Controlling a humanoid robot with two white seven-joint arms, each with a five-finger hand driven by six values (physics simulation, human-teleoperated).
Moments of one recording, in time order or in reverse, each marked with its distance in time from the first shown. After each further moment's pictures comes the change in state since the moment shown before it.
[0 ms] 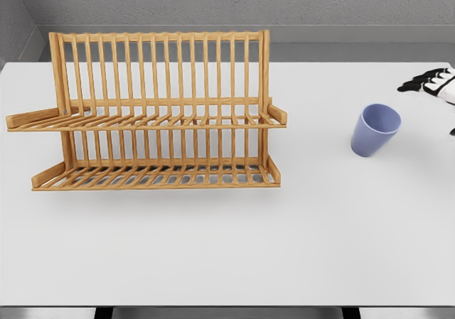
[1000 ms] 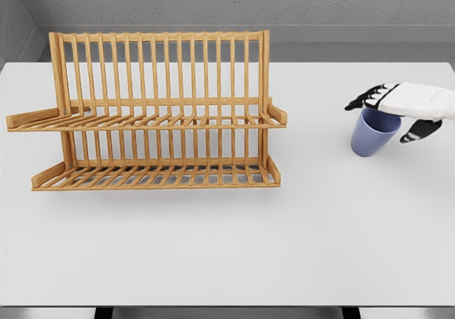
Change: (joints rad) left arm 0.000 0.000 0.000 0.000 0.000 0.000 0.000; right arm -0.236 0.134 0.341 0.097 0.031 -0.001 0.067
